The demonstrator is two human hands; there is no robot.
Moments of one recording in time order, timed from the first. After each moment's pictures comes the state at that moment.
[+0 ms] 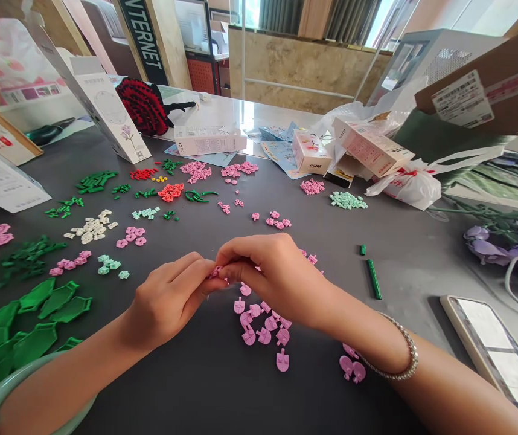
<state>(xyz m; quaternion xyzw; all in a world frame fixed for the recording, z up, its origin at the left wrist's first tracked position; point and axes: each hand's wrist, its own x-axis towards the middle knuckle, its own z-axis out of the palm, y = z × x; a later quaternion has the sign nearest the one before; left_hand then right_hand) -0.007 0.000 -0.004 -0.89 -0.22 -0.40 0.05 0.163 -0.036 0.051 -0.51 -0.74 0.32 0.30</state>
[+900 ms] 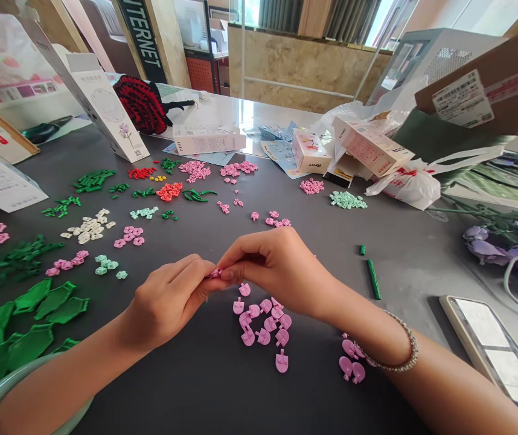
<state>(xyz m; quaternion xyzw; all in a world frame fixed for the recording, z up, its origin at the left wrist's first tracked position) -0.006 0.000 -0.003 -0.89 -0.21 -0.39 0.07 0.170 -0.032 0.051 -0.51 -0.70 0.37 0.33</state>
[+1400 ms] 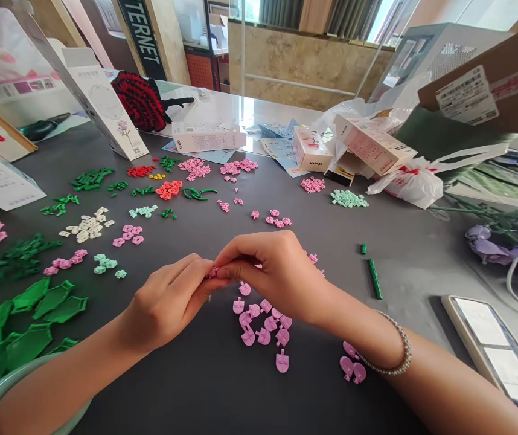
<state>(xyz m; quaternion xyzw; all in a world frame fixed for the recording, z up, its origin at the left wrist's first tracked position) -0.006 -0.002 -0.004 -0.89 -0.22 -0.38 0.11 0.164 -0.033 0.045 -0.50 -0.72 0.33 0.36</state>
